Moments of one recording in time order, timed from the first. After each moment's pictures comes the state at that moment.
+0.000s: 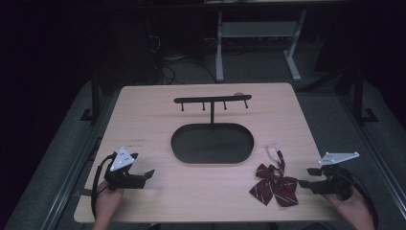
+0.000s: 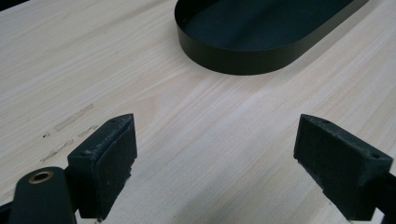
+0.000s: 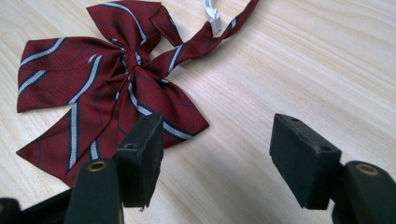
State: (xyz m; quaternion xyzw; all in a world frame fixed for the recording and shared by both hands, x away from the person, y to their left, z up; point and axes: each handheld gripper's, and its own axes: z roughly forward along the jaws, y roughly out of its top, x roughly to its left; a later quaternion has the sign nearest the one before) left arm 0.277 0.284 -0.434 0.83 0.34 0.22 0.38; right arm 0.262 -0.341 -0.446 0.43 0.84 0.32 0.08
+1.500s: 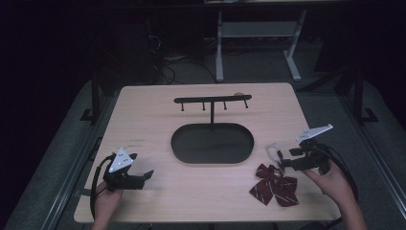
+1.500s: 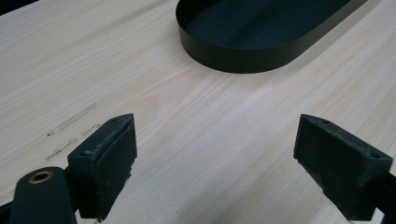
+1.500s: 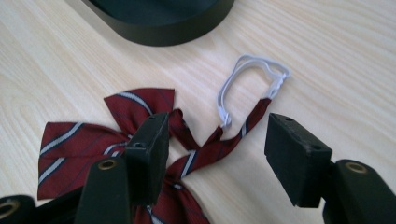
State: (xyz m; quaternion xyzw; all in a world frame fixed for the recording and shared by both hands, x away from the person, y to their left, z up) left arm 0.274 0.286 -0.434 0.83 0.34 0.23 0.38; right arm 0.319 -0.286 -0.404 0.40 0.86 0.30 0.08
